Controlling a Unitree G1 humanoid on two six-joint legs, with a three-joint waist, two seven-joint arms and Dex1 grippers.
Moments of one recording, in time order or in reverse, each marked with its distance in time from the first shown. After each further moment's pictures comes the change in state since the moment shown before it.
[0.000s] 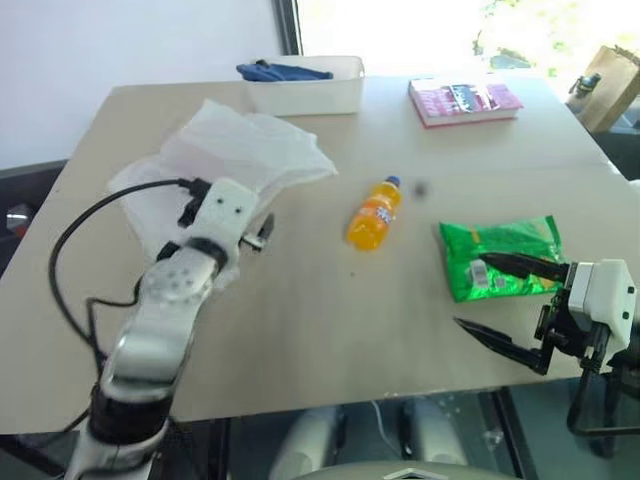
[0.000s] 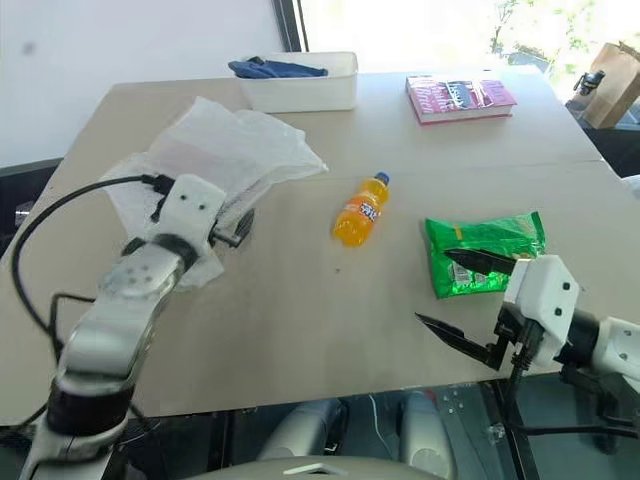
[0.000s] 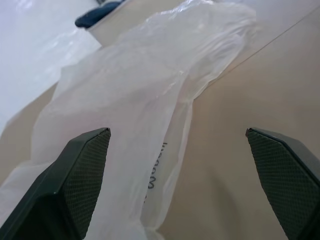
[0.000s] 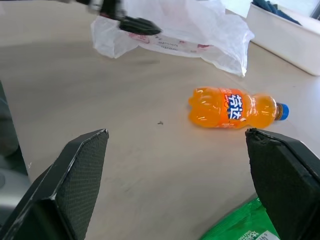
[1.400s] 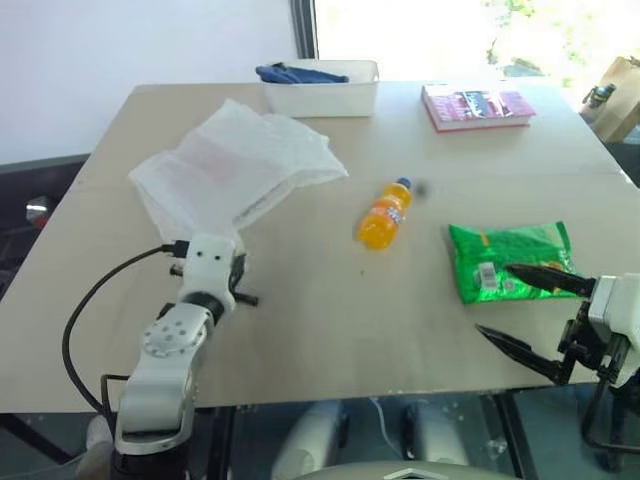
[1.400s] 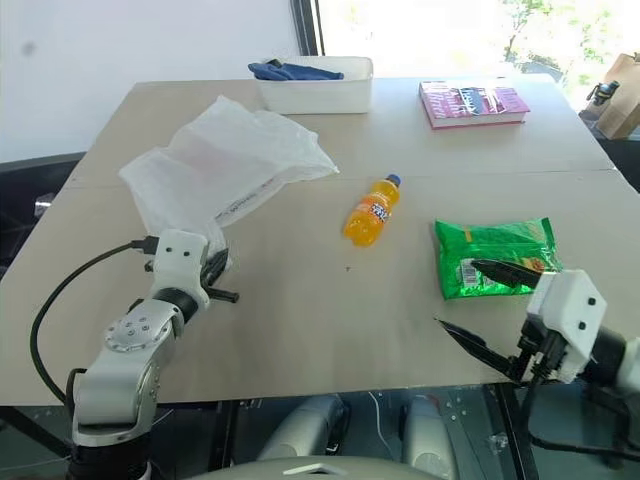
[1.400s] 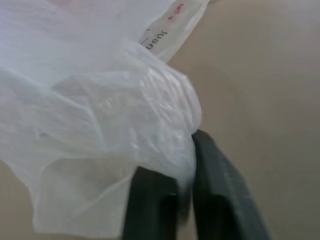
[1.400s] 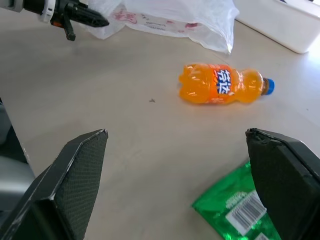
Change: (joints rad) left arm 0.022 -0.303 0.083 0.097 -0.111 0.068 0.015; right arm 0.217 0.031 -0.163 0.002 -0.023 -0.066 0.048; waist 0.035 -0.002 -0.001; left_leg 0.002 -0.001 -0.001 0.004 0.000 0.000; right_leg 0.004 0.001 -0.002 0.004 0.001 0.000
